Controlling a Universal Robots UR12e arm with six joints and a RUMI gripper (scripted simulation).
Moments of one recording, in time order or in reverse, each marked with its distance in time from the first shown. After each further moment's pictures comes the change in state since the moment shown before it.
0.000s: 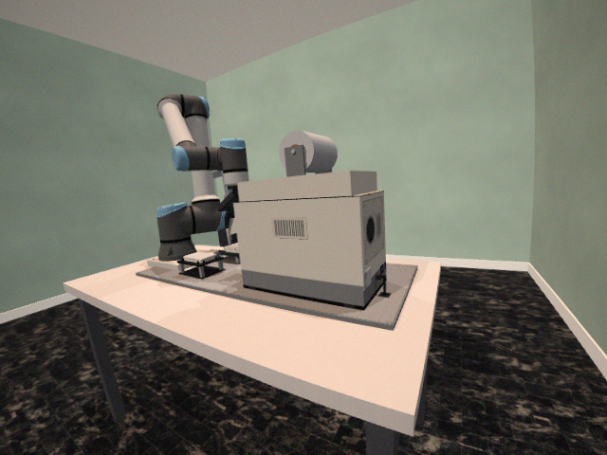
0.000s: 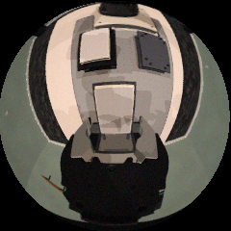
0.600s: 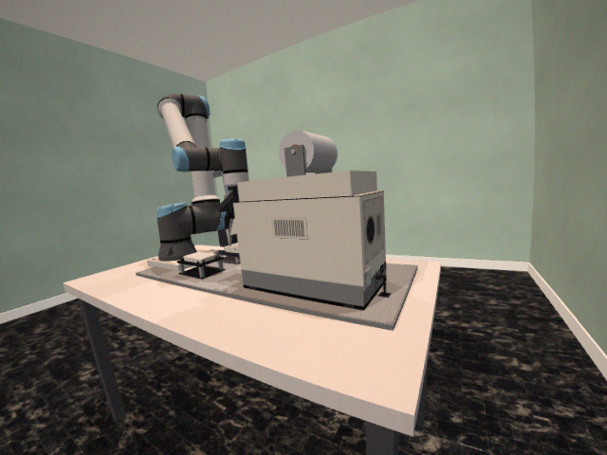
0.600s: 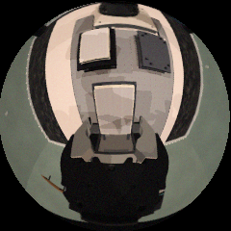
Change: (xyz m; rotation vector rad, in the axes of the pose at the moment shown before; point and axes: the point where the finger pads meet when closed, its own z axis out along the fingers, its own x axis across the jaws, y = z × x) arm 0.000 0.000 0.002 0.000 0.000 0.000
